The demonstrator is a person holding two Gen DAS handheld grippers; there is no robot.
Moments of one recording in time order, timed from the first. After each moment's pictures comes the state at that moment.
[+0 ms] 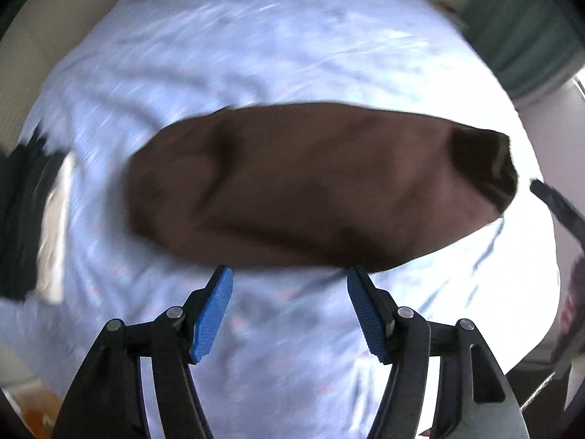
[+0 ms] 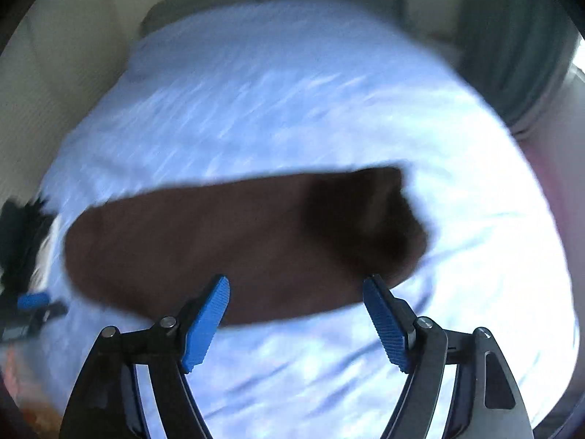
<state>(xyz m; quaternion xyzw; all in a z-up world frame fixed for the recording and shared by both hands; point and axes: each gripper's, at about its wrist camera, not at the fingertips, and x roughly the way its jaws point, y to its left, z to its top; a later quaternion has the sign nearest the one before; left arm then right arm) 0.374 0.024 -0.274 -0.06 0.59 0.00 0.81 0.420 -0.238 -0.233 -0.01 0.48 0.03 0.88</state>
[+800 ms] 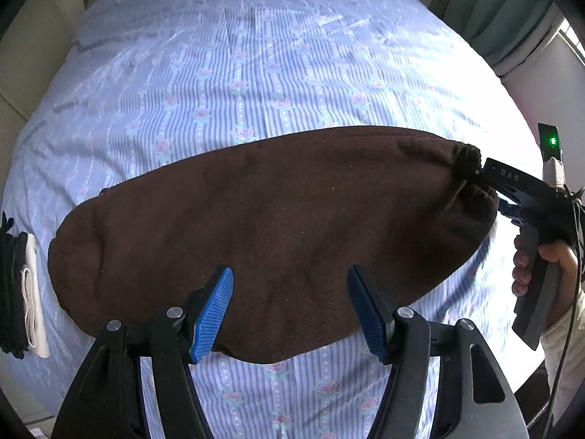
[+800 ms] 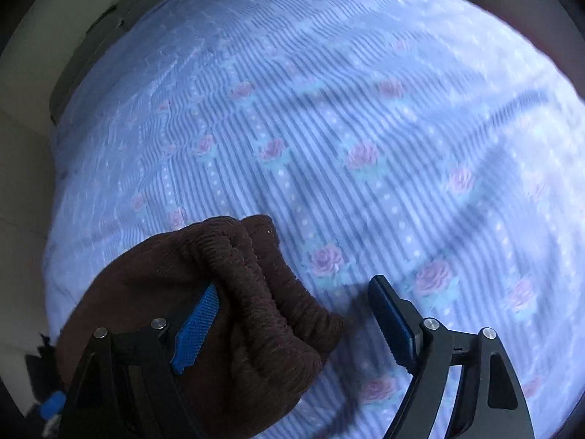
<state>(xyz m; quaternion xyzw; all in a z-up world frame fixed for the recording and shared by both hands) 0.460 -0.091 -0.296 0.01 0.59 -0.02 0.80 0.525 -0.384 -0.378 0.25 0.55 -0.02 0.79</state>
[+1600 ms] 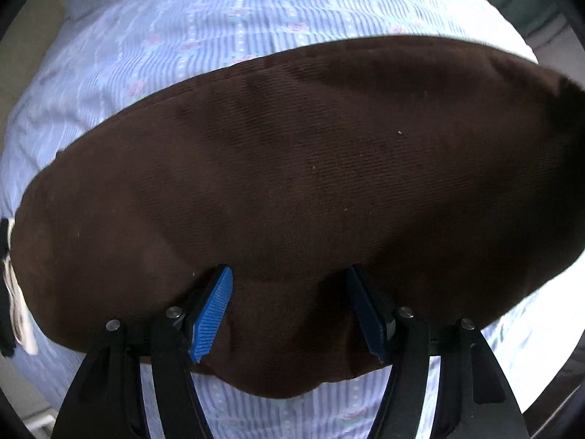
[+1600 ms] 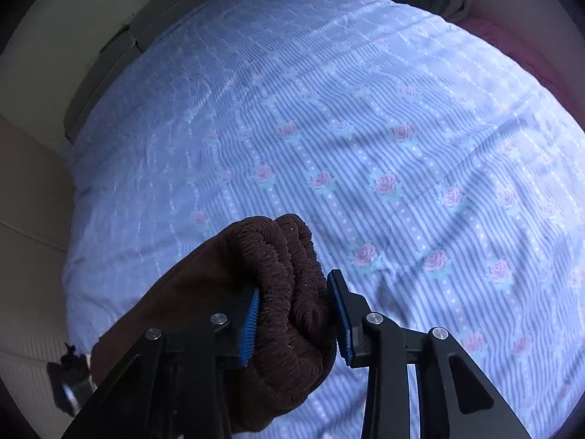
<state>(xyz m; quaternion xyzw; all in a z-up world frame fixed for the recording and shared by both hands) 0.481 -0.090 -0.383 0.03 0.65 0.00 0.76 0.506 -0.335 -0.295 0.24 0.52 -0.02 0.82</state>
